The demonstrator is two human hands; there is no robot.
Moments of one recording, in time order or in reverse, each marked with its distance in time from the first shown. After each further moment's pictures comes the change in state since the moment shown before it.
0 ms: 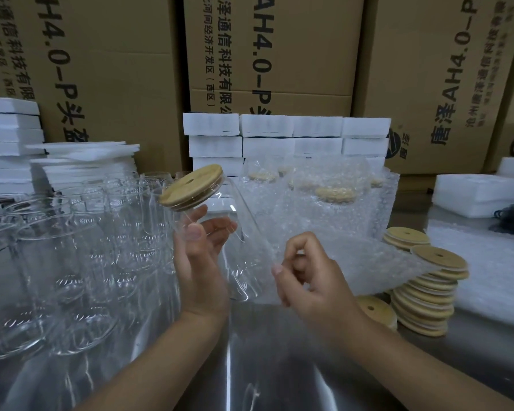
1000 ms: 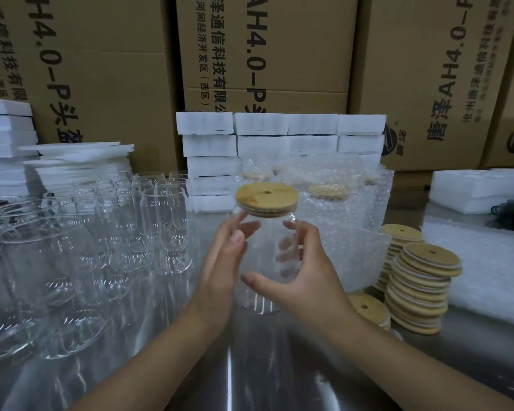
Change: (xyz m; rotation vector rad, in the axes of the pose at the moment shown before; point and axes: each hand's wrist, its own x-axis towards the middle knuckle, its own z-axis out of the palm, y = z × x) left_hand -0.006 -0.018 -0.011 0.254 -0.481 -0.152; right_hand 0.005 0.011 0.001 -0.158 0.106 0.197
